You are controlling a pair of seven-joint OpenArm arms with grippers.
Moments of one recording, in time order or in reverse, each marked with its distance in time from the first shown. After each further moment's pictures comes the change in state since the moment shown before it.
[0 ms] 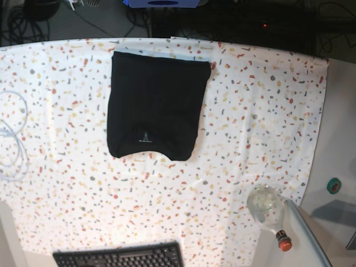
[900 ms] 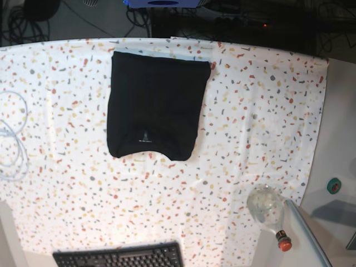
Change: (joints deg) left arm 22.5 -16.4 8.6 42.8 0.6 -19.5 3.9; right arm -25.3 0.4 21.3 40.0 0.9 0.0 -17.8
